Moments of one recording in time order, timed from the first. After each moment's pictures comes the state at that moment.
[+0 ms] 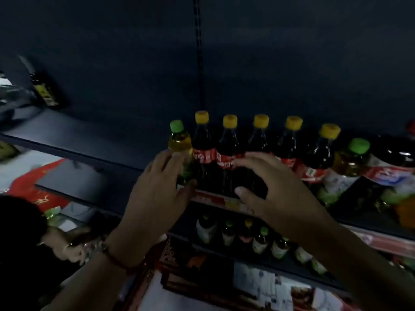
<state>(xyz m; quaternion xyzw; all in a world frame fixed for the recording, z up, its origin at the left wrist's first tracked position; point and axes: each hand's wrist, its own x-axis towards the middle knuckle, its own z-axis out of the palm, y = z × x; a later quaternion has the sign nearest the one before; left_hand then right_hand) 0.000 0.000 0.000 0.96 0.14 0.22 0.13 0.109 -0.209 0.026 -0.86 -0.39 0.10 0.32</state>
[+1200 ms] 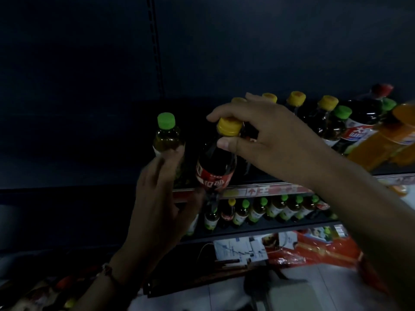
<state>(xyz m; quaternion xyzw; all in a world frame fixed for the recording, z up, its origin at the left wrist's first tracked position) 0.028 0.090 -0.071 0.90 -0.08 0.27 0.32 0.103 -0.099 0.076 -0.88 -0.38 -0.04 0.27</state>
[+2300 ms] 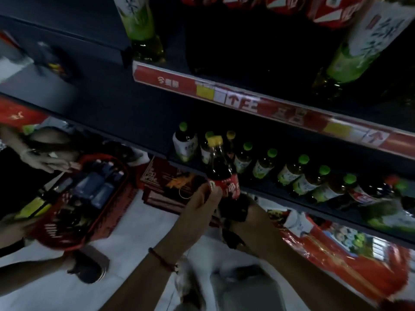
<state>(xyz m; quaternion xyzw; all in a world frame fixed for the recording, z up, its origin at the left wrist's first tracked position) -0.036 -0.187 -0.300 0.59 0.24 0.03 0.77 0.040 -0.324 -0.291 -0.75 -0.12 0.42 0.49</state>
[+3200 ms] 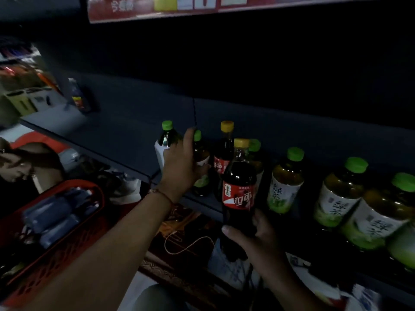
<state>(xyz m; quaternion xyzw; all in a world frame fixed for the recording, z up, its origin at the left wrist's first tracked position) 0.146 -0.073 -0.522 0.91 0.20 0.34 0.11 0.158 -0.317 -0.566 -0.69 -0.21 0.29 0.63</state>
